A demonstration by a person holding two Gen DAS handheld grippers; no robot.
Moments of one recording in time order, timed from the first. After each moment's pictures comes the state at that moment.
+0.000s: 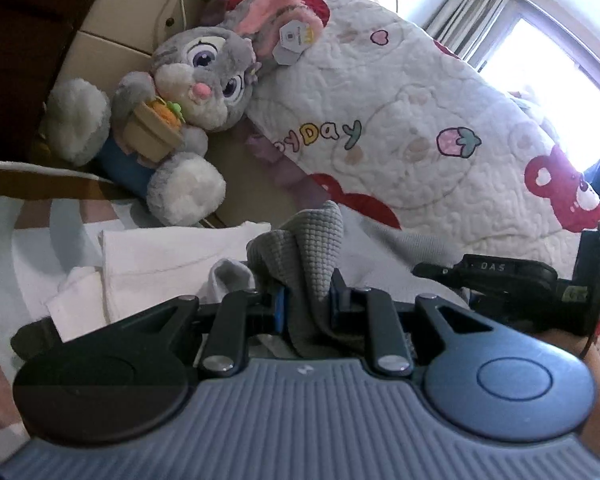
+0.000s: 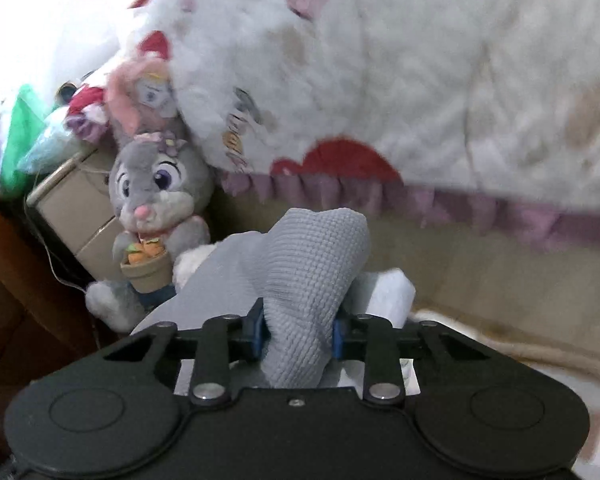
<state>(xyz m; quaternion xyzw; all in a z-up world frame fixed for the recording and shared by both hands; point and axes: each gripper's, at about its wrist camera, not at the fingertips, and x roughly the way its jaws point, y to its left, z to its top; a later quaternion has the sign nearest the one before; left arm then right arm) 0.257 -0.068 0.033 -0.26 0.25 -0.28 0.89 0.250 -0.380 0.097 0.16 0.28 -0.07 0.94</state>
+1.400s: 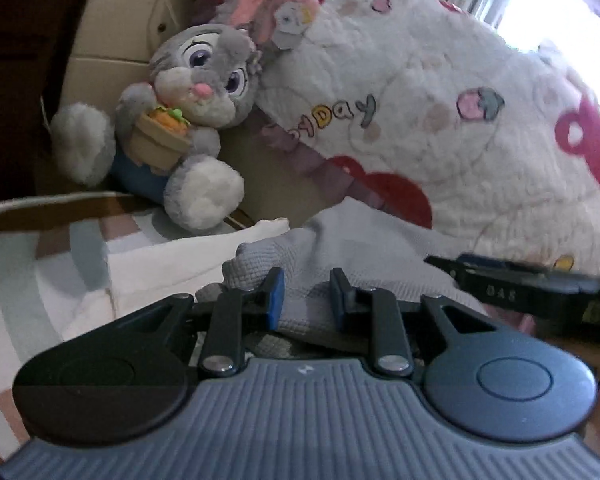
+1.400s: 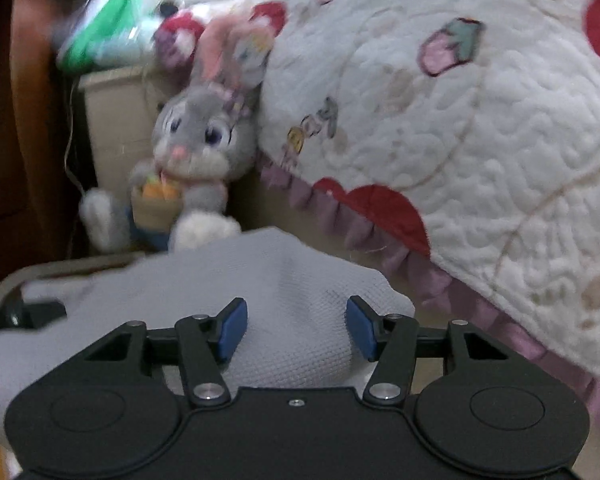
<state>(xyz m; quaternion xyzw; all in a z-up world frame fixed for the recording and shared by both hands) 0.267 -0.096 0.051 -0.17 0.28 -0.24 0.91 0.270 -0.365 0.092 -0.03 0.29 -0.01 0.96</state>
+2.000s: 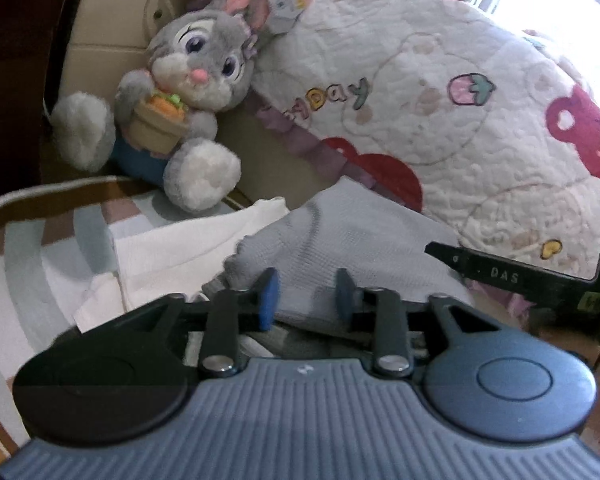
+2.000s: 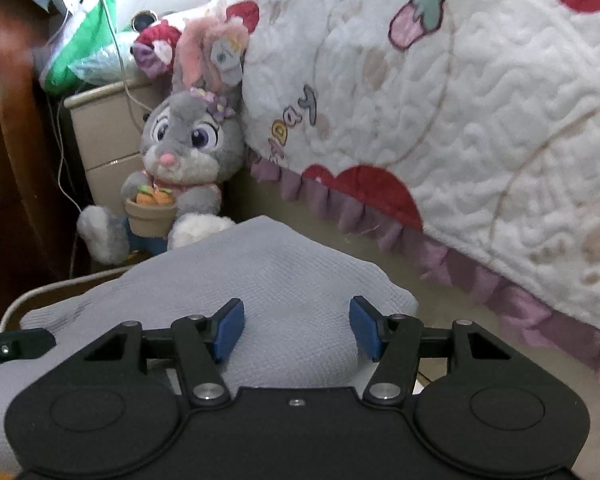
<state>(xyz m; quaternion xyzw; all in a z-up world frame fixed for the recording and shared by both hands) 0.248 -0.089 0.071 -0.16 0.31 -0.26 0.90 0.246 -0.374 0.097 0.03 0.29 -0.02 0.96</state>
